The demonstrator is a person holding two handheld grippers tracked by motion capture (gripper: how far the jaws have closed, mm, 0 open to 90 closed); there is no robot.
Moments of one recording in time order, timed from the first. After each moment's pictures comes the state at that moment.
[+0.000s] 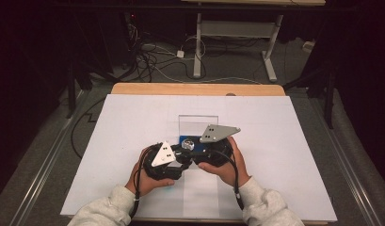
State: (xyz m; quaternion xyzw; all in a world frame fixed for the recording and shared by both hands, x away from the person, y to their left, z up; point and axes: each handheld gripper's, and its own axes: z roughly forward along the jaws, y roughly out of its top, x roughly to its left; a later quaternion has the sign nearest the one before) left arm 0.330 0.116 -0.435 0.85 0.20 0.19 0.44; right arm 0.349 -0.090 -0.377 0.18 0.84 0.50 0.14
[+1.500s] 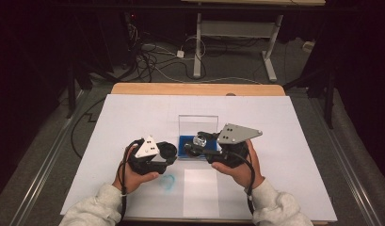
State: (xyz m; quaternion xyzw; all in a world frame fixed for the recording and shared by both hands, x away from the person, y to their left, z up) left arm 0.341 0.161 -0.431 0.86 0.24 0.18 0.42; right arm 0.335 -0.124 -0.355 0.17 0.81 0.52 0.18
